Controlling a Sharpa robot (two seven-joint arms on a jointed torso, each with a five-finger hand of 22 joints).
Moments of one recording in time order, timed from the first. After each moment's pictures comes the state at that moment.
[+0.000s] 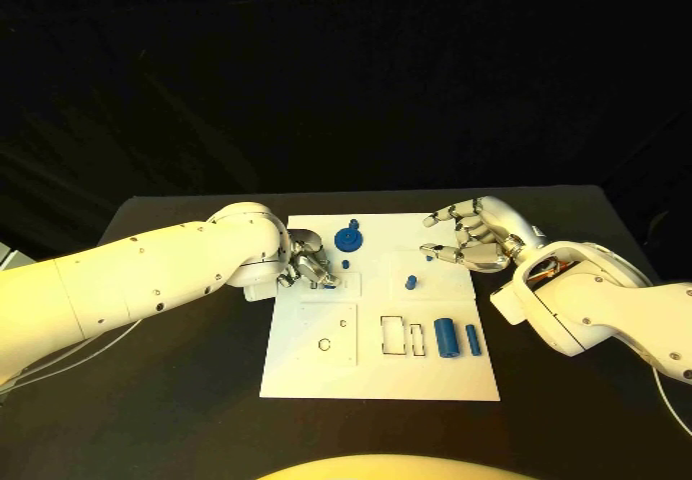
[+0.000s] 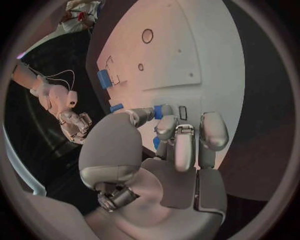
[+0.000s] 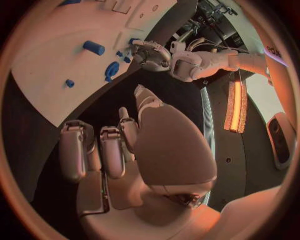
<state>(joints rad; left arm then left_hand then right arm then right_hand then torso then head) 1.24 -0.65 -0.03 1.38 -1.05 0.21 -0.51 1.12 -0.16 0.70 0.25 0.21 0.84 0.05 0.82 0.87 1.31 -0.03 1.24 1.05 1.46 -0.07 1.53 1.31 0.11 1.29 0.04 1.37 1.12 1.24 -0.99 -0.13 1.80 -0.98 -0.63 -0.08 1.48 -0.18 0.15 0.29 0.22 0.88 0.16 0.14 0.33 1.39 0.08 1.29 1.31 1.47 0.01 1.53 1.31 0.02 1.47 0.11 1.40 1.31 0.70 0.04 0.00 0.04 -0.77</state>
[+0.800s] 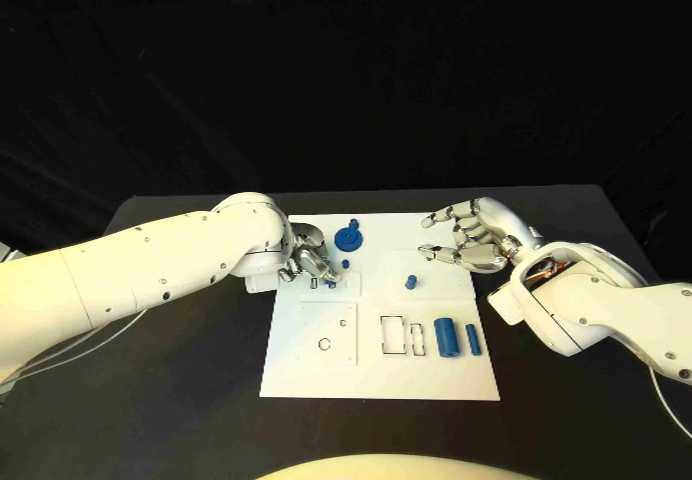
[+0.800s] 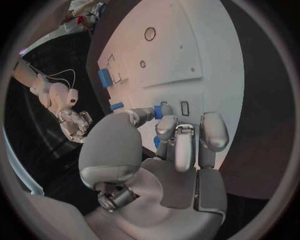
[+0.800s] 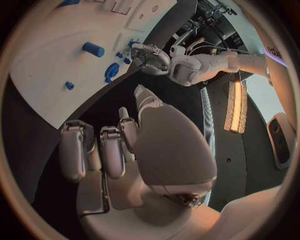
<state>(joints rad) 1.26 -0.62 -0.04 1.34 -1.03 0.26 -0.52 1.11 -0.17 0.70 0.25 0.21 0.85 0.05 0.82 0.87 1.31 -0.03 1.24 1.05 1.46 -0.07 1.53 1.31 0.11 1.29 0.03 1.37 1.12 1.24 -0.98 -0.13 1.79 -0.98 -0.63 -0.08 1.48 -0.18 0.15 0.29 0.22 0.88 0.16 0.14 0.33 1.39 0.08 1.29 1.31 1.47 0.01 1.53 1.31 0.02 1.47 0.11 1.40 1.31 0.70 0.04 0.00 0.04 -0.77</state>
